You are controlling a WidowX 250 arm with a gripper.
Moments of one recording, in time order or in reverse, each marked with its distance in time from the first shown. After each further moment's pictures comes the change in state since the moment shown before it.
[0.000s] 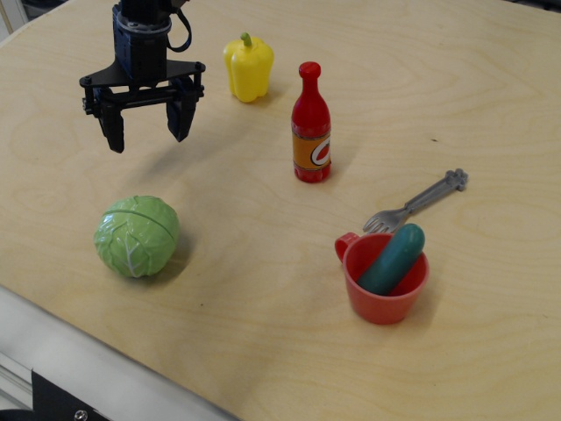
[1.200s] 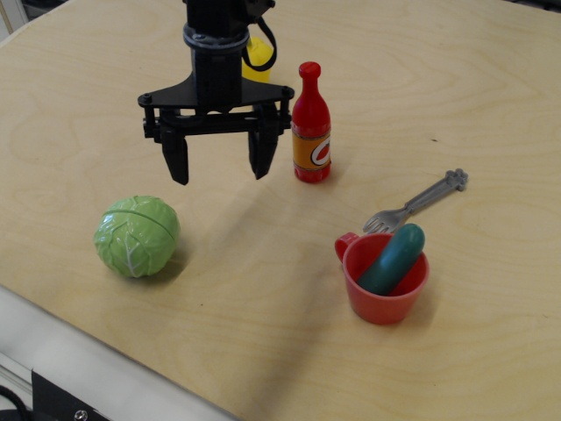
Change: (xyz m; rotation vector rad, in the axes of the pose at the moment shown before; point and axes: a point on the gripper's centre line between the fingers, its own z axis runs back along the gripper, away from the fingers) arm -0.115 -0.026 0.054 -0.122 0.026 -0.358
